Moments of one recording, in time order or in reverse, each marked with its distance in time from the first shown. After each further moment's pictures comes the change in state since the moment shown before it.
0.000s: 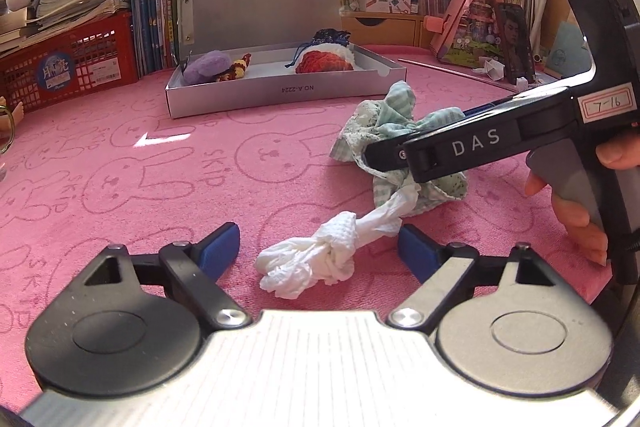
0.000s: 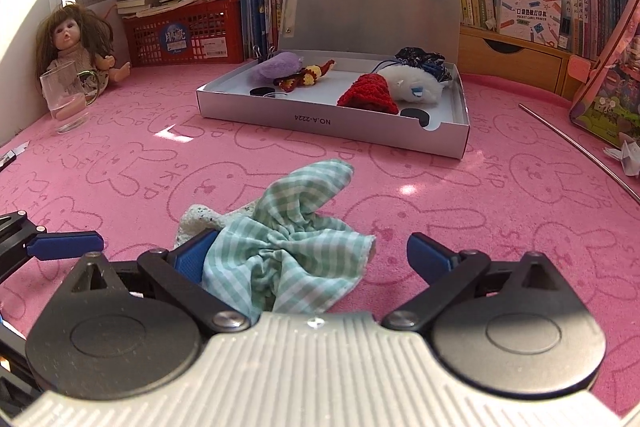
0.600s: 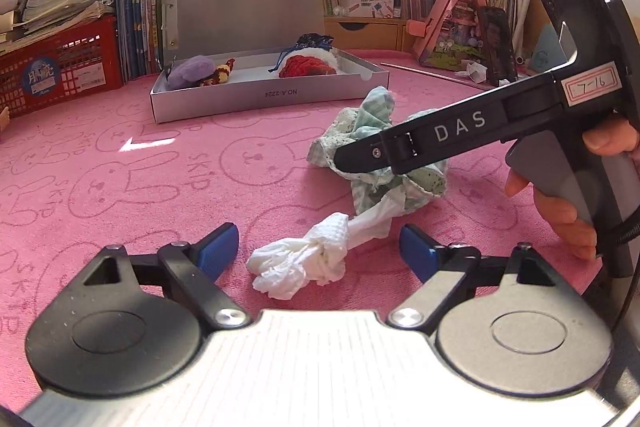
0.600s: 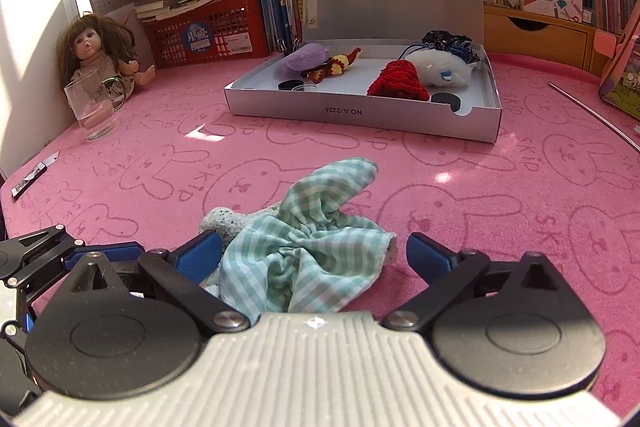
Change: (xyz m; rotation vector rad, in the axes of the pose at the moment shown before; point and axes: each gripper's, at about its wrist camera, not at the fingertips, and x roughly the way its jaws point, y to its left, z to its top) left arm -0.001 -0.003 -0.001 0.012 -0.019 -0.046; right arm 0.002 0.002 0.004 0.048 0.035 0.100
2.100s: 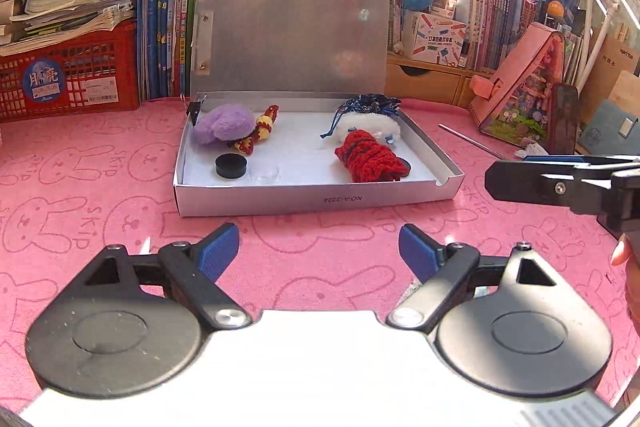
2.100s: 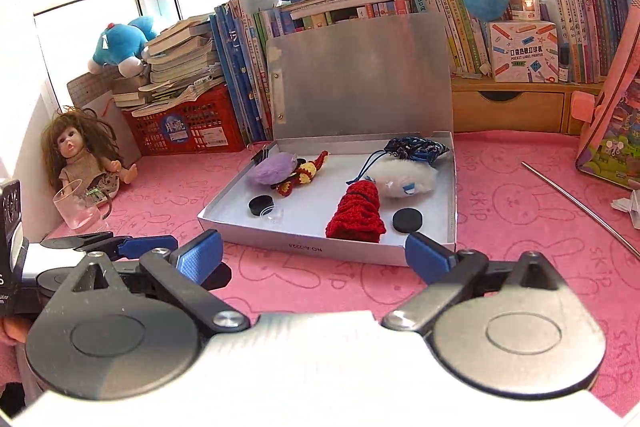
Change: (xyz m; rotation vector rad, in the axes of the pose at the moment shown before) left arm 0.062 0.064 0.120 -0.157 0.035 0.022; right arm -0.025 -0.041 0.087 0.088 -0.136 -0.001
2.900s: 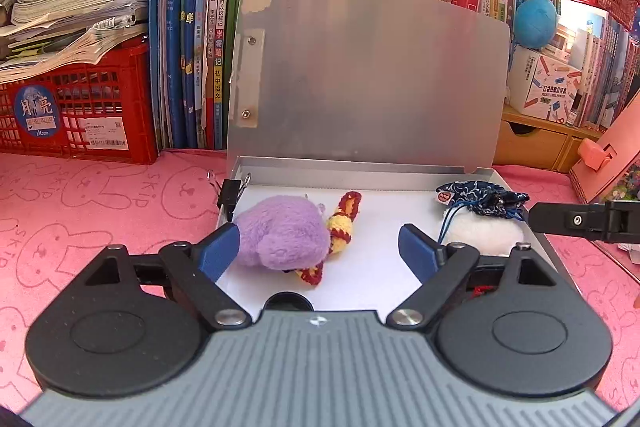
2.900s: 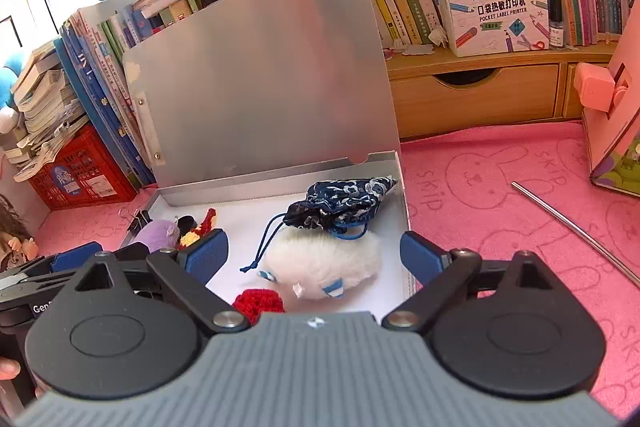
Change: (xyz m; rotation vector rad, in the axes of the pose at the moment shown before) left arm 0.140 0.063 0.104 -0.080 -0.014 0.154; right arm 0.145 -0.086 0.074 0.188 0.088 -0.158
